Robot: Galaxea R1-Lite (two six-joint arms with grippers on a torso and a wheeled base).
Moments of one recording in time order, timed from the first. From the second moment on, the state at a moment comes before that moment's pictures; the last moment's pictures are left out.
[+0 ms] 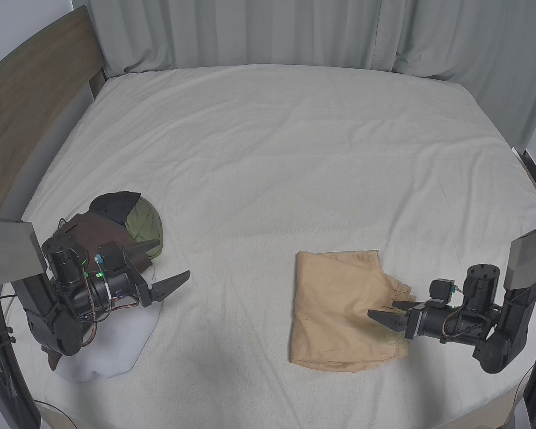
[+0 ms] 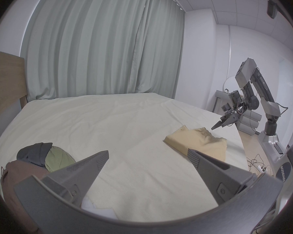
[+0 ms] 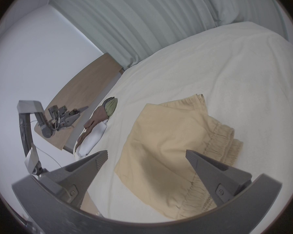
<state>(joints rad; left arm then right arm) -0.06 2.14 -0.44 -1.55 -0.70 0.18 0.23 2.17 -0.20 -1.54 0.48 0.30</state>
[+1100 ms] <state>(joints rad) -0.06 2.14 -0.42 -1.55 -0.70 0.20 0.08 2.33 -0.09 -1.54 0.50 0.08</state>
